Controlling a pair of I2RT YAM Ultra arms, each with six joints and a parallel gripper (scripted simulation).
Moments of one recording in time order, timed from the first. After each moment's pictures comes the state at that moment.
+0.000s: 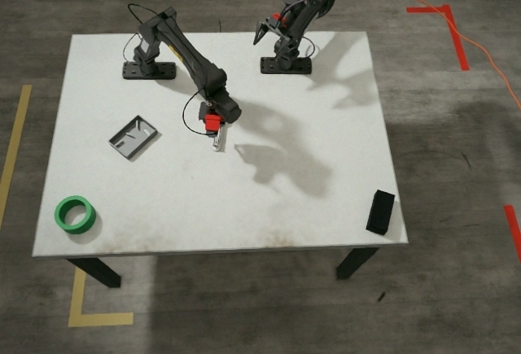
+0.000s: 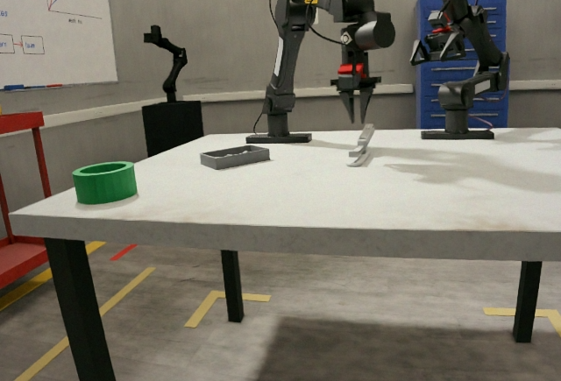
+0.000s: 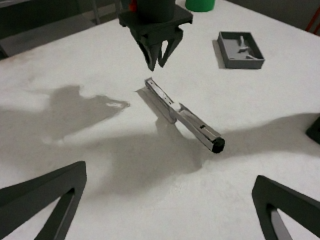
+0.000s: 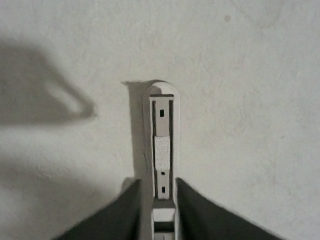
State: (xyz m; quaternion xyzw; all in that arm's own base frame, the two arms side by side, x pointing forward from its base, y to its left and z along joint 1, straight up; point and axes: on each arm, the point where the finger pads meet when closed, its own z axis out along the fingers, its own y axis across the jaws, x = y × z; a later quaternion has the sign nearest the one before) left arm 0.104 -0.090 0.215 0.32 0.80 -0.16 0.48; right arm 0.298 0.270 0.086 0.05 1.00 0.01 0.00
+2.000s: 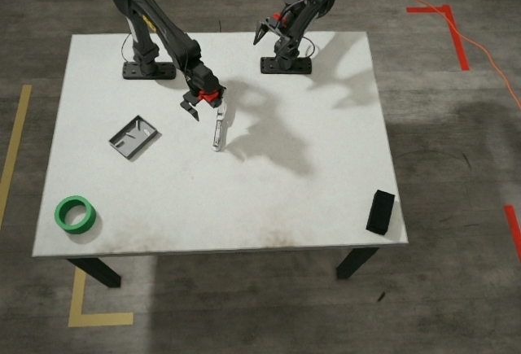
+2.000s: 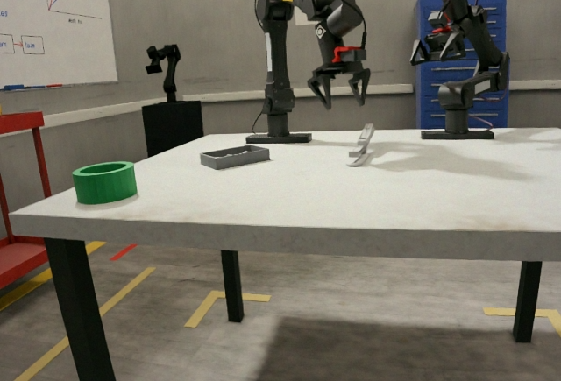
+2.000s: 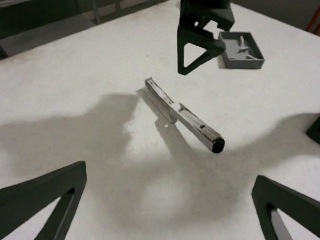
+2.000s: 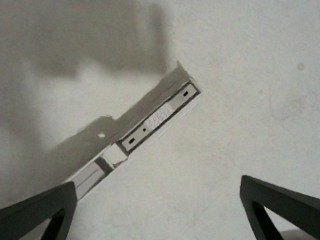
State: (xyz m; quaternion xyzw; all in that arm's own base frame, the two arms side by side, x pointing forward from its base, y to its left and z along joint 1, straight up) left arm 0.104 -0.090 0.215 0.32 0.80 -0.16 0.48; right arm 0.257 0.239 0.118 -0.37 0.92 0.06 0.13
